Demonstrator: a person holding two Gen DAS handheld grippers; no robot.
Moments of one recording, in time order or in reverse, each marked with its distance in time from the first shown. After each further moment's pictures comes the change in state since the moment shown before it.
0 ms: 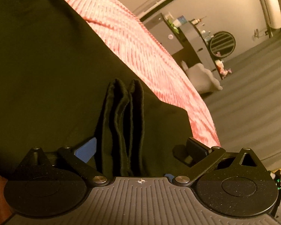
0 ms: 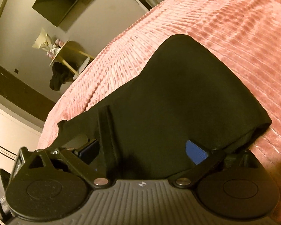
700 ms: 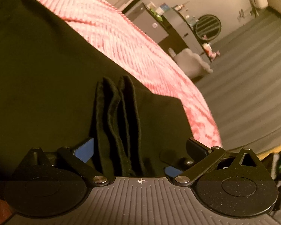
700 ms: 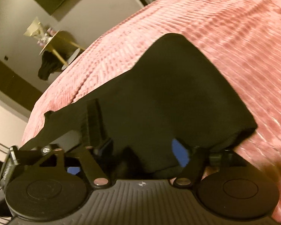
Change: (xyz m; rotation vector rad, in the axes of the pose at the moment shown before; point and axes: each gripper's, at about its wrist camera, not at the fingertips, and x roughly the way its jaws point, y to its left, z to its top) left arm 0.011 -0.006 0.005 0.149 0.061 -0.036; right arm 0.001 0.013 -0.003 -0.106 0.026 -0.106
